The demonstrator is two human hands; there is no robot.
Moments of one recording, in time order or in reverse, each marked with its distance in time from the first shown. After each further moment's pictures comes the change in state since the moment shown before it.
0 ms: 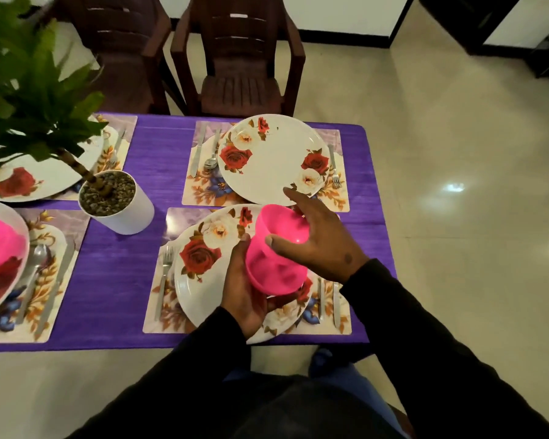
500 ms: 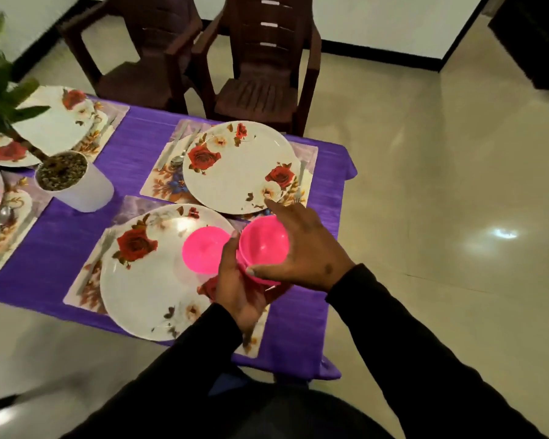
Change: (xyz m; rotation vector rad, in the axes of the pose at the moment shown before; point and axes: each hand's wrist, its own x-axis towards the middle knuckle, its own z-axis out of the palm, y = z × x) left_hand 0.063 -0.094 0.157 -0.300 0.174 0.134; right_hand 0.014 0.113 -0.132 -0.254 -0.238 -0.277
